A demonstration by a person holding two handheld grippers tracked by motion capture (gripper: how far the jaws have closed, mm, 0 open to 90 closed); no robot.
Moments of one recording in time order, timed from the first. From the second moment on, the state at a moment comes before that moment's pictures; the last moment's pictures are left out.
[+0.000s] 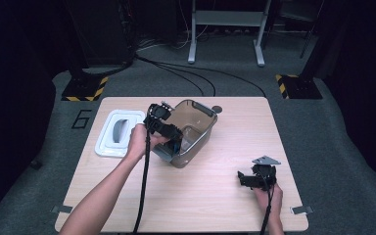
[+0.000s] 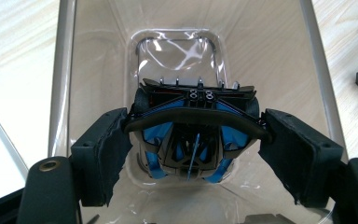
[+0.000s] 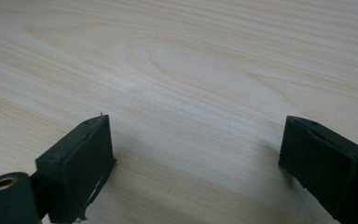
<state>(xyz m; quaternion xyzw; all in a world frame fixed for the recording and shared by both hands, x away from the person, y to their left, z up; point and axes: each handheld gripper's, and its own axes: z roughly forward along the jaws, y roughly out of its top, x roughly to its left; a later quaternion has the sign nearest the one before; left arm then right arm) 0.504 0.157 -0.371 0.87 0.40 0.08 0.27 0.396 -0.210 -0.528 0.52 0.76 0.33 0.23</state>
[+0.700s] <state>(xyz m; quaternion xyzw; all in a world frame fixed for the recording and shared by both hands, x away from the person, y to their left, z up) 0.492 0.161 -0.376 0.87 0.40 0.08 0.26 0.396 -0.210 -0.528 0.52 0.76 0.33 0.23</state>
